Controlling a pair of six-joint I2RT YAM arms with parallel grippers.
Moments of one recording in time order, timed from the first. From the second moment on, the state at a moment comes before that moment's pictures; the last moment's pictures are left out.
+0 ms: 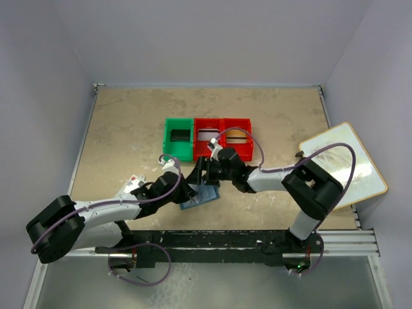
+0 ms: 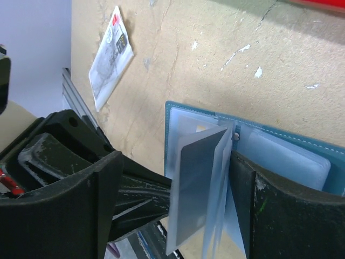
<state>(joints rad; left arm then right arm) -0.89 1.15 0.36 0.12 -0.14 -1.02 0.82 1.71 0.72 0.46 -0.36 0.88</state>
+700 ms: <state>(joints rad) -0.93 1.20 0.38 0.17 -0.22 -1.04 0.84 1.39 0.72 0.07 -0.05 0.80</state>
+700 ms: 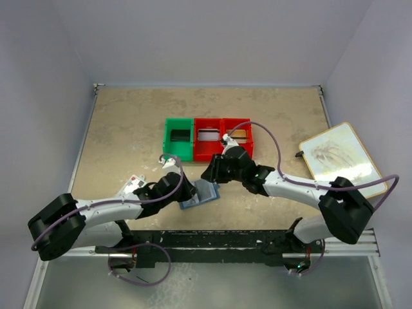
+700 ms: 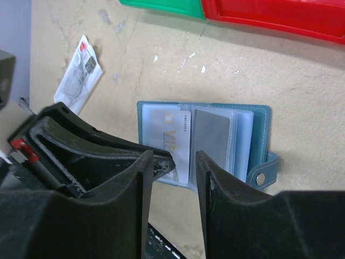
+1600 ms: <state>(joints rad) -0.93 1.13 0.37 -0.07 -0.37 -1.04 0.84 1.58 0.72 0.12 -0.15 0.72</state>
